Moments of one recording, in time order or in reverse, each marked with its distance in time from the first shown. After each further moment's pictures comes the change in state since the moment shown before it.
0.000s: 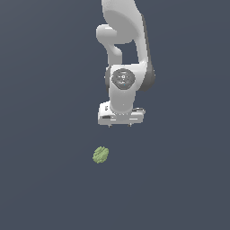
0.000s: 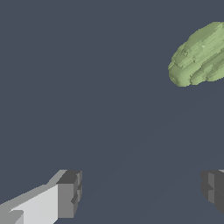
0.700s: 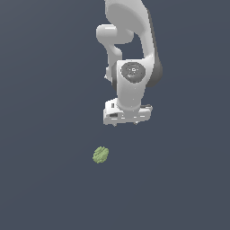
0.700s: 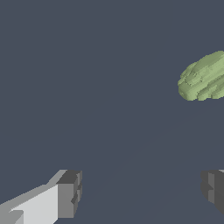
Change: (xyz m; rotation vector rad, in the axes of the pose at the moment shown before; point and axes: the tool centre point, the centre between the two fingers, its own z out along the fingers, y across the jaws) arm 0.008 -0.024 -0.022 -0.007 0.029 -0.059
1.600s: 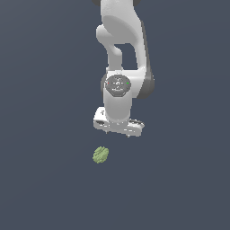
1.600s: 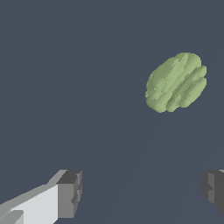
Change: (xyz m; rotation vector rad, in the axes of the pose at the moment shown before) arm 0.037 0.042 0.015 0.017 0.019 0.325
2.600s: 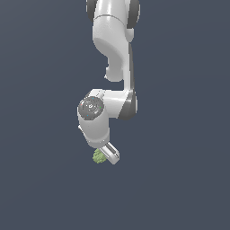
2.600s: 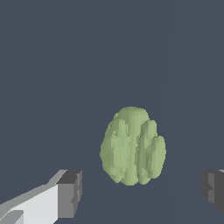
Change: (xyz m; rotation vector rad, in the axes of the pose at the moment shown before) arm 0.076 0.060 0.033 0.013 0.046 0.570
